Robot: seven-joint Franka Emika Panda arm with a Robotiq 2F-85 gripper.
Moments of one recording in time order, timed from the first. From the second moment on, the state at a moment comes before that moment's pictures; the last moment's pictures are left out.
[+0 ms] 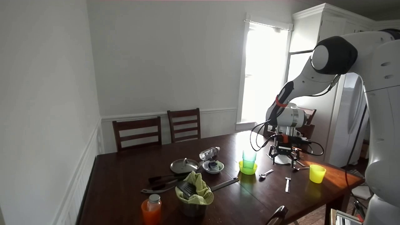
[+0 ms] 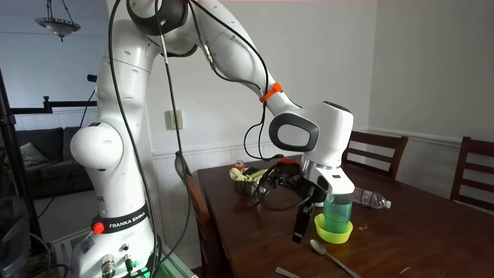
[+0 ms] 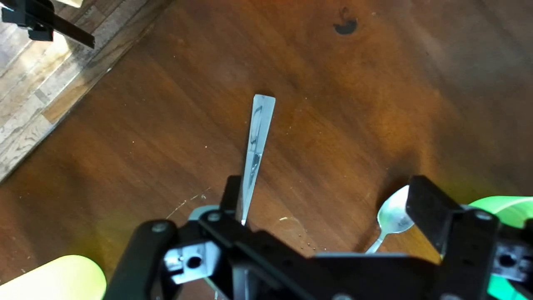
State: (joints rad) arm -0.48 0.32 -0.42 -2.22 0.27 2.28 0.14
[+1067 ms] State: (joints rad) arm -0.60 0.60 -0.37 -1.96 0.48 2.26 0.25
